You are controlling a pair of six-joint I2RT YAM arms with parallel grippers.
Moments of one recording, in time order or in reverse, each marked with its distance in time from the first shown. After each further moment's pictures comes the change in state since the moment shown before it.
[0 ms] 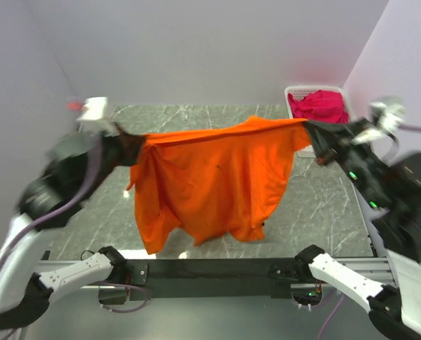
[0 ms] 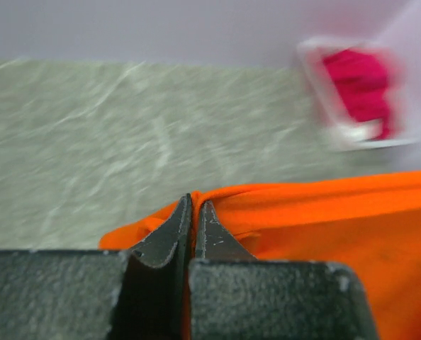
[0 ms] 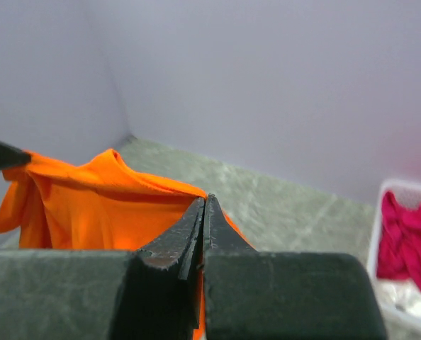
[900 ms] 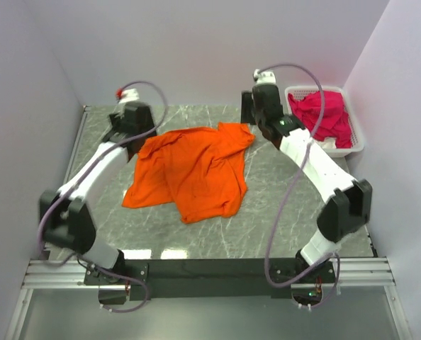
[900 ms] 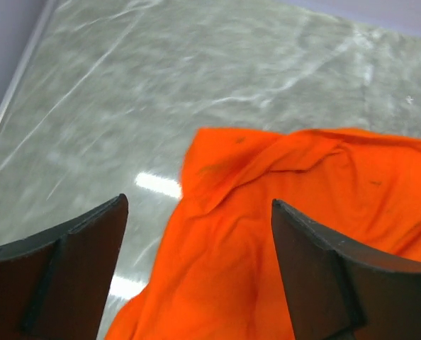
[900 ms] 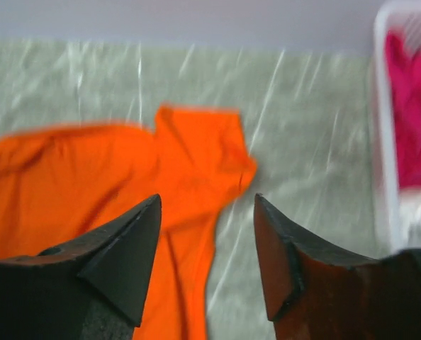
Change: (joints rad) left arm 0.369 0.701 -0.182 0.464 -0.217 0.129; right arm -0.092 0.885 0.029 0.219 0.325 0.082
